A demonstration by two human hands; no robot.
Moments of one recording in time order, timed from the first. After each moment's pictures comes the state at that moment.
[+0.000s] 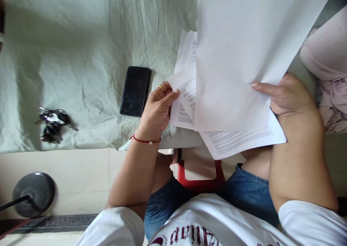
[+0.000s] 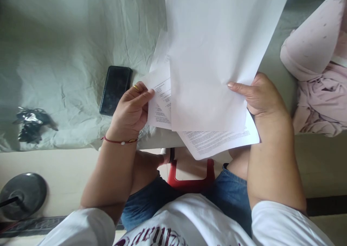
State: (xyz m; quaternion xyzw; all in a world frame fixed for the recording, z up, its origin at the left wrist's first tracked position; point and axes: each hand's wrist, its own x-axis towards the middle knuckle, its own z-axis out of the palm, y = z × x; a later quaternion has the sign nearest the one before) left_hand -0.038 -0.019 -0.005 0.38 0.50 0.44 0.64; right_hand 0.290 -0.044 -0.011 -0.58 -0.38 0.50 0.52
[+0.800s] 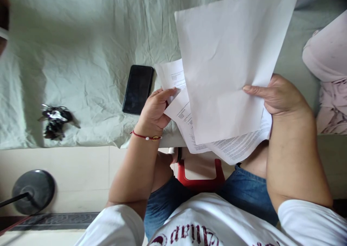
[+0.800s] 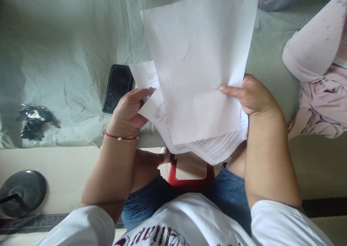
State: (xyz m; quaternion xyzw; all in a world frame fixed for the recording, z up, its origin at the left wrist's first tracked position) left_hand -0.045 -0.010 -0.009 0.30 0.54 0.41 0.67; right_hand 0.281 -0.040 -0.010 -0.56 -0.43 0.54 0.45
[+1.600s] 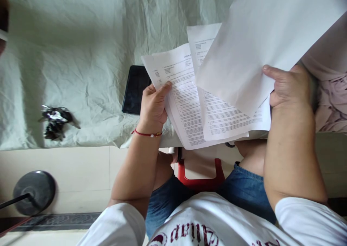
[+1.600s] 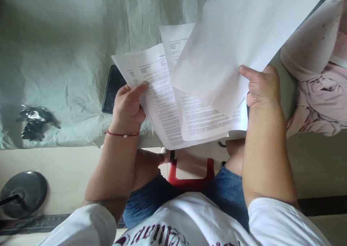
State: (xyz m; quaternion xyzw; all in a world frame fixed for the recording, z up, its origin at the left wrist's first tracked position) left_hand -0.054 -0.001 -0.035 0.37 0.51 0.52 0.58; right_hand 0.305 -0.004 -0.048 -0.60 -0.31 0.34 0.66
